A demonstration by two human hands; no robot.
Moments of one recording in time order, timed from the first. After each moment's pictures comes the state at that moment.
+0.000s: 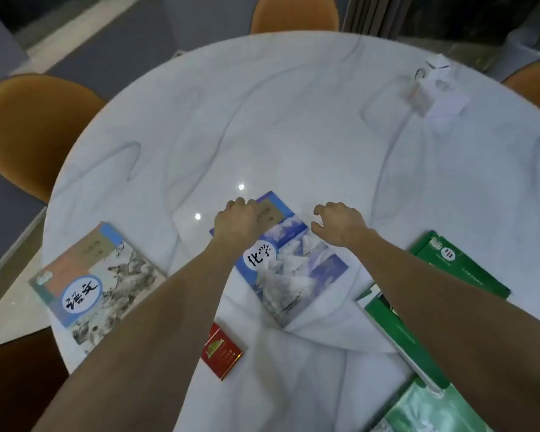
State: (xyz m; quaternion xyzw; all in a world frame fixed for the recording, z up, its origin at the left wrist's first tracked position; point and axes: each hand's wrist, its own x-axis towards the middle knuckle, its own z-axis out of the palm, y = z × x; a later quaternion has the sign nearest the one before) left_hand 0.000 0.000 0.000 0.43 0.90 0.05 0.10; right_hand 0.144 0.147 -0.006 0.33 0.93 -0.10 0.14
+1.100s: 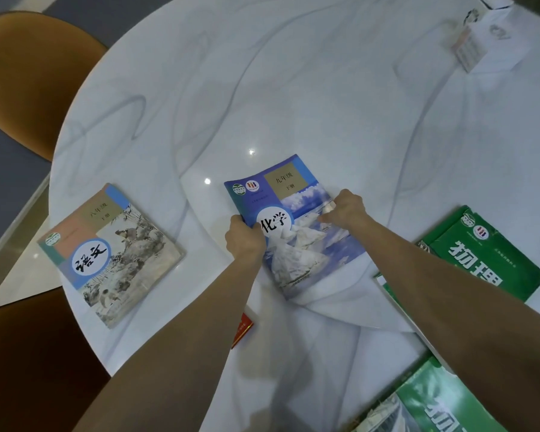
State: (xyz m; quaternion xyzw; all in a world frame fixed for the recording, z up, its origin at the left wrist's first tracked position) left_hand 0.039 -0.034 -0.058 -0.03 0.87 0.41 0.26; right_hand 0.127 0.134 -0.054 0.53 0.77 -0.33 0.12
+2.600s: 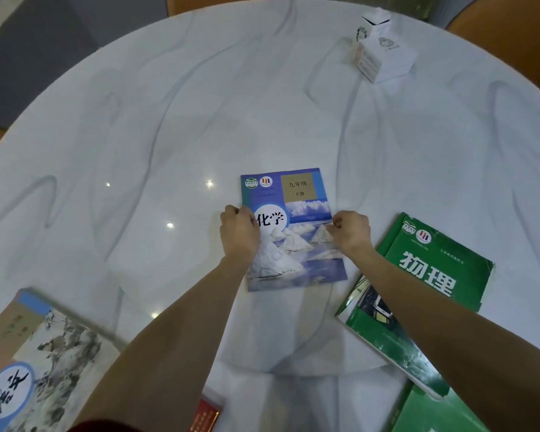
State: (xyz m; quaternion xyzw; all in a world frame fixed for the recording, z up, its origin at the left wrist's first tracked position) left_hand 0.026 0.116 -0.073 0.36 0.90 0.20 0.16; right_hand 0.205 0.211 -0.061 0.61 0.73 -0.29 -0.05
